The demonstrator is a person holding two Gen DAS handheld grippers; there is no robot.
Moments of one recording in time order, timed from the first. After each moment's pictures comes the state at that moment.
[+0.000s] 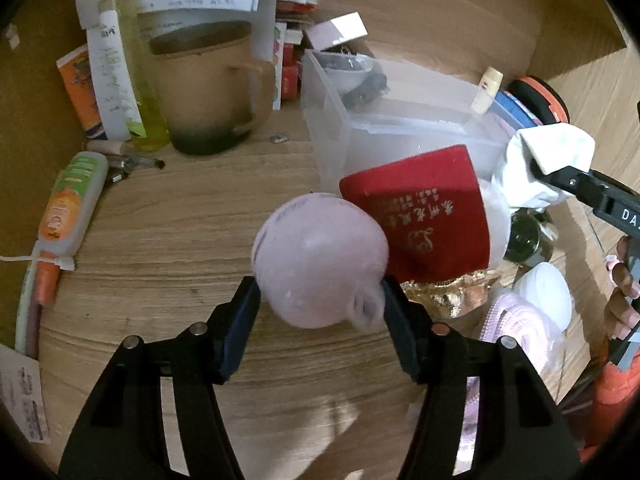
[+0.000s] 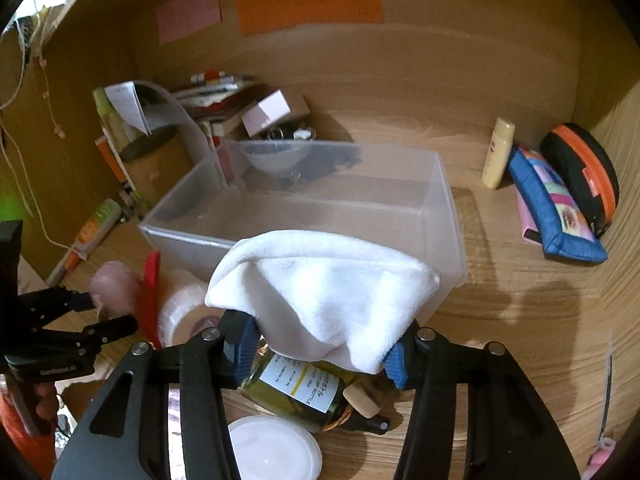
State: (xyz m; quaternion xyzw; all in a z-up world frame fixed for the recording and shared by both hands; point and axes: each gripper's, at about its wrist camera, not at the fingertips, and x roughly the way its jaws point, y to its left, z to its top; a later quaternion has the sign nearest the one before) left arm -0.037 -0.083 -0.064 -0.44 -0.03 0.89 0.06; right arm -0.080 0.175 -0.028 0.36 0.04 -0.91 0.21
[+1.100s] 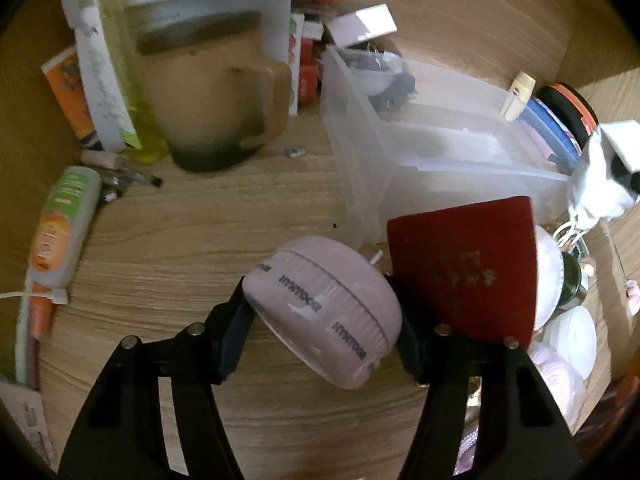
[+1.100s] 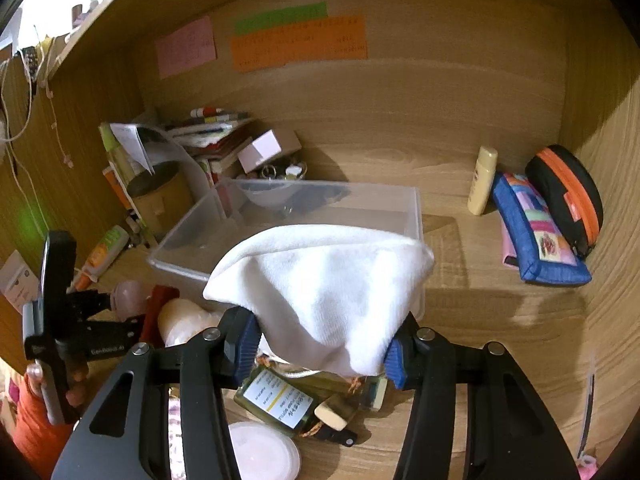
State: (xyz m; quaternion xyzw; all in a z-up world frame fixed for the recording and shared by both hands) left arm -0.077 -0.081 -0.070 -0.45 -0.03 0.89 0.03; right arm -0.084 0.198 0.002 0.33 0.02 -0.92 0.22
